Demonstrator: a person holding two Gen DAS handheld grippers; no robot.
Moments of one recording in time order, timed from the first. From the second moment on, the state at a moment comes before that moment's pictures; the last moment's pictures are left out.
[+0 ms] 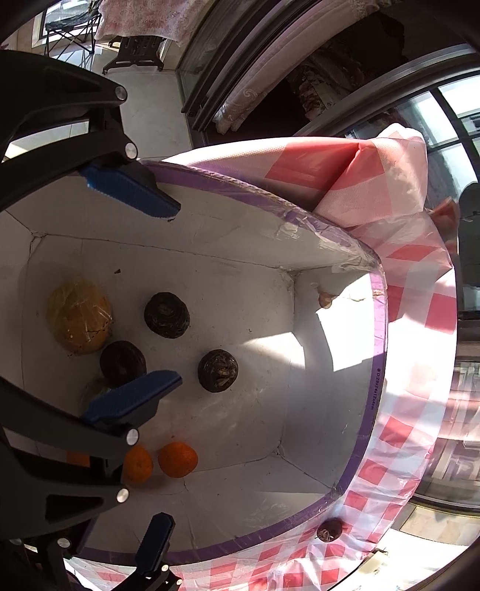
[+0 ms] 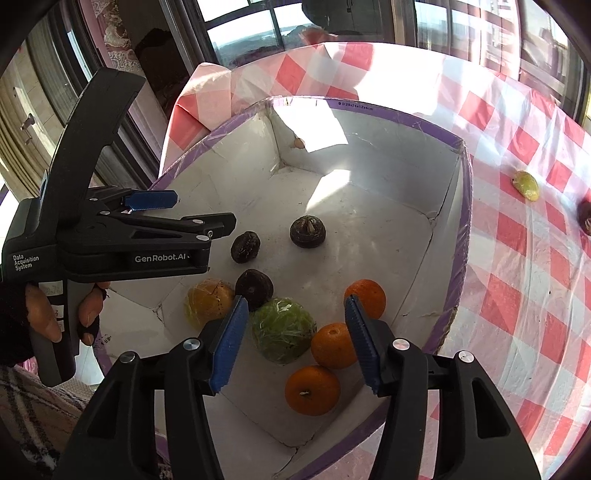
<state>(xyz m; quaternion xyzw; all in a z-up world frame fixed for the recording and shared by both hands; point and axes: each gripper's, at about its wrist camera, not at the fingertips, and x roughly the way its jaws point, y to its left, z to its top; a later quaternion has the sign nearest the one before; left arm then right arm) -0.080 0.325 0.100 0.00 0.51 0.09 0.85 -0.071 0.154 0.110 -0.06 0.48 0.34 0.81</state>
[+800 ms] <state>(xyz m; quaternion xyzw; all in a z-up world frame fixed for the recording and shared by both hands) -0.052 0.133 0.171 0.19 0.32 0.09 0.93 -0.015 -0.048 0.104 0.11 0.48 0.20 0.85</state>
